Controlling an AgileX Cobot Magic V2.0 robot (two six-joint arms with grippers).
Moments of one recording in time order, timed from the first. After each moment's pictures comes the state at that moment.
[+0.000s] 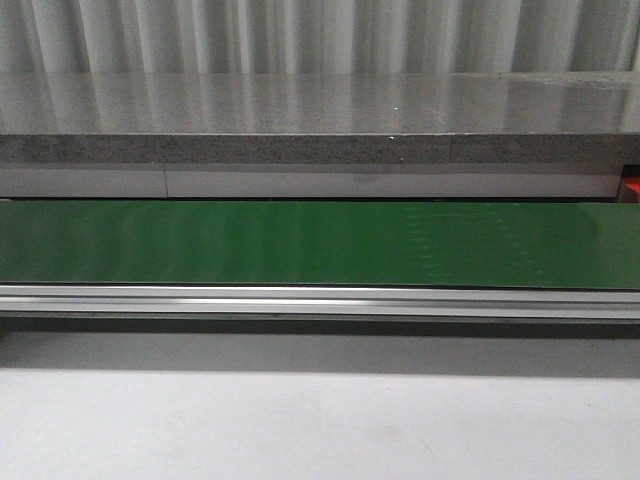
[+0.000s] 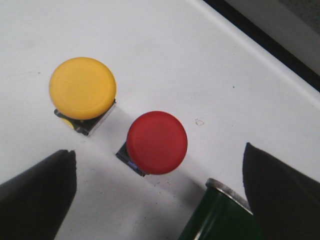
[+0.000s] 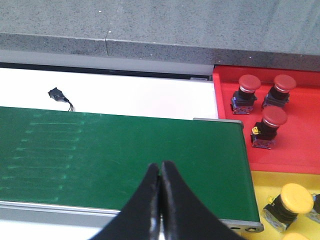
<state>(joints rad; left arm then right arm) 0.22 1.81 -1.23 -0.03 0.43 -0.34 -0.03 0.58 -0.63 0.01 0.53 -0.03</state>
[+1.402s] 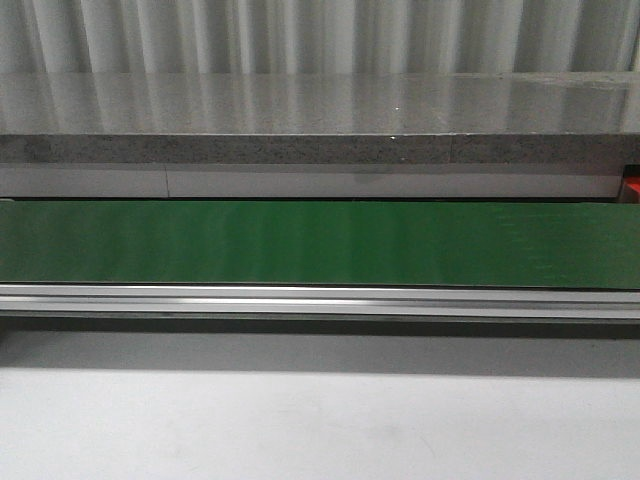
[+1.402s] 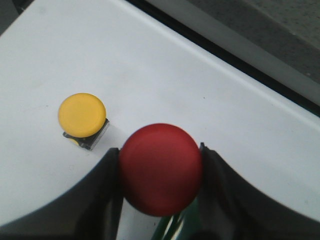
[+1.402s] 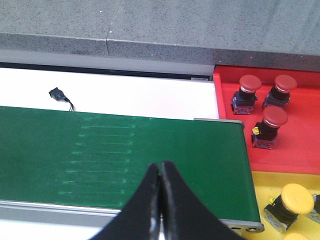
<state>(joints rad) 0.22 1.65 -1.28 -0.04 0.57 -0.20 -0.03 0.58 -0.63 0.01 0.53 -0.03</state>
